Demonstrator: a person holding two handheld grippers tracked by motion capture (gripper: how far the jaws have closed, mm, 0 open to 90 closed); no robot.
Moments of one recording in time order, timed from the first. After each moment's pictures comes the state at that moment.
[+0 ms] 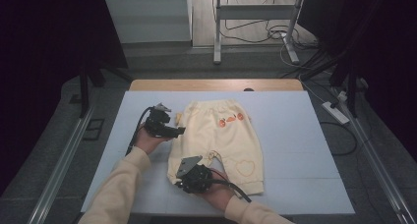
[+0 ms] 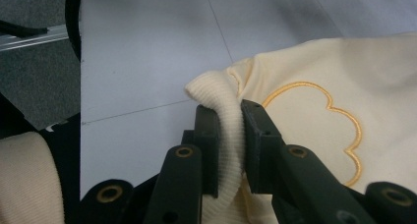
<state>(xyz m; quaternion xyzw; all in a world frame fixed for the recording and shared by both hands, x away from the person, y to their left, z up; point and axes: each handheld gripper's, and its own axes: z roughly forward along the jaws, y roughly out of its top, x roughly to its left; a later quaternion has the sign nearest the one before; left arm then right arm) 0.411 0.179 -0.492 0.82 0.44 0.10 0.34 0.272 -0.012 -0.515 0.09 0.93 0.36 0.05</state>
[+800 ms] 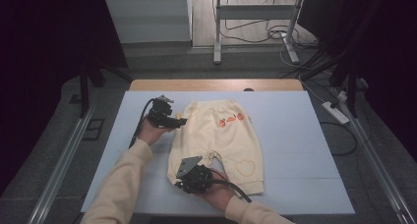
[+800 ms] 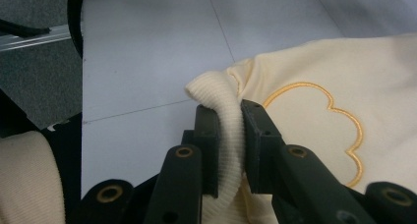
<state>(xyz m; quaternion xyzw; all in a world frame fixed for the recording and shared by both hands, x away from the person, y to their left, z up) 0.443 0.176 -0.491 0.82 0.45 0.11 0.34 0.272 -0.013 -0.515 0.08 0.93 0.36 0.05</state>
